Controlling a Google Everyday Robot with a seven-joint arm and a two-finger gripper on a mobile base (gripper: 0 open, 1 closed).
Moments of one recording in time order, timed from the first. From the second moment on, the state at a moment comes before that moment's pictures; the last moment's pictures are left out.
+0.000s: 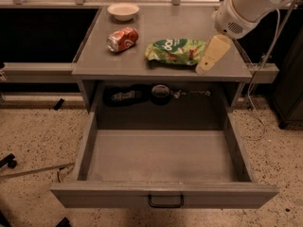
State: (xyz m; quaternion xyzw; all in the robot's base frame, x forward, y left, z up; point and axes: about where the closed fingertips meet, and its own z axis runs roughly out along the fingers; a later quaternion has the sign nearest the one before) arm 0.645 -0.161 0.949 -0.57 0.76 -0.03 0.30
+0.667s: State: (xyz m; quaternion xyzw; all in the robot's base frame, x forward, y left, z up) arm 0.725 -0.109 0.890 -0.53 0.78 0.01 0.33
